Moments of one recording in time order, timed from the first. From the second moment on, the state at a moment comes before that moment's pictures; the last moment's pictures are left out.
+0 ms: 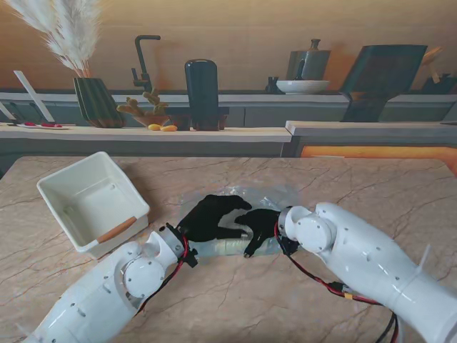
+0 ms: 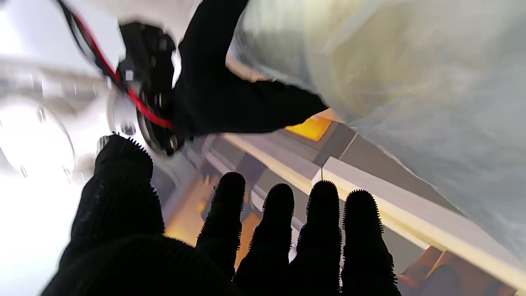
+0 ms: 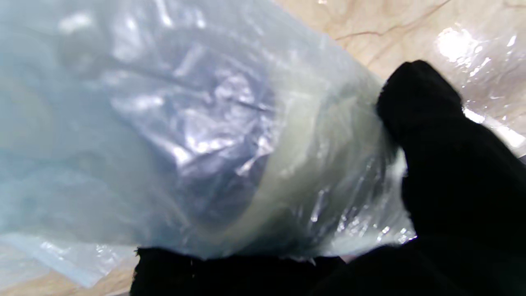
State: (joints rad) left arm 1.31 -1.15 -0.89 -1.40 0.66 -0.37 0.15; right arm -0.96 -1.05 0.61 -1.17 -0.49 -0.21 0.37; left_hand 0.83 -0.20 -0.01 -0.06 0.44 0.14 0.31 0.44 0.45 0.24 0.22 0.34 0.36 0.28 0.30 0.41 0.07 0.21 0.68 0.38; right_hand 0.60 -0.75 0.67 -0.12 0.38 0.32 0.54 0.80 0.62 0.26 0.69 0.71 0.60 0.22 0.72 0.87 0.33 0.17 1.01 0.94
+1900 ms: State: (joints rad) left arm 0.98 -1.15 -0.64 -1.21 0.19 0.08 -0.35; right arm -1.55 -1.04 0.93 -1.55 -1.12 0.05 -0.21; left_hand 0.82 -0.40 0.28 -0.23 0.48 0.16 0.39 0.47 0.67 0.21 0.26 0.35 0.48 0.30 0.38 0.41 0.12 0.22 0.76 0.40; right_hand 0.60 -0.56 0.61 -0.02 0.30 0.27 0.21 0.62 0.38 0.30 0.44 0.37 0.52 0.34 0.29 0.50 0.21 0.27 0.52 0.80
